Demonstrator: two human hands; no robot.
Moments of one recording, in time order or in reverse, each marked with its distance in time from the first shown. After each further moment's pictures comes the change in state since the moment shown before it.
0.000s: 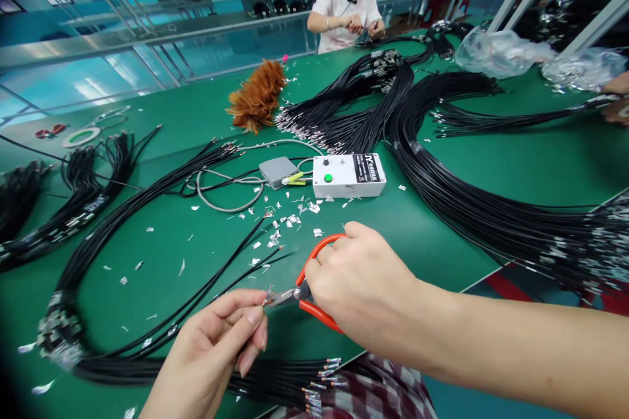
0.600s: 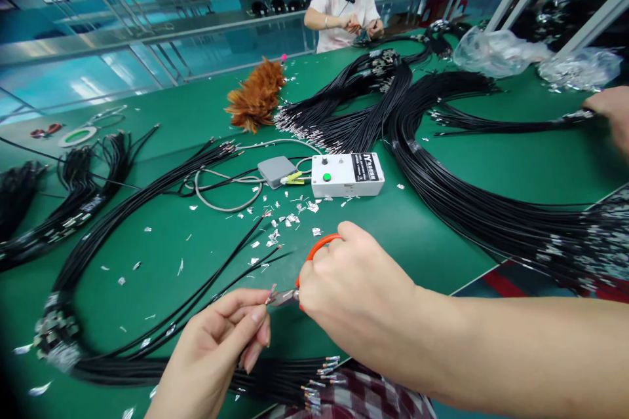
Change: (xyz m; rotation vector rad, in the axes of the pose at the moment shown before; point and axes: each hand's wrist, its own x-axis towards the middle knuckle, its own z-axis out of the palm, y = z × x) left_hand 0.001 -0.003 0.001 0.029 -0.002 0.007; right_hand 0.005 -0.009 -0.013 -0.103 -0.035 -0.023
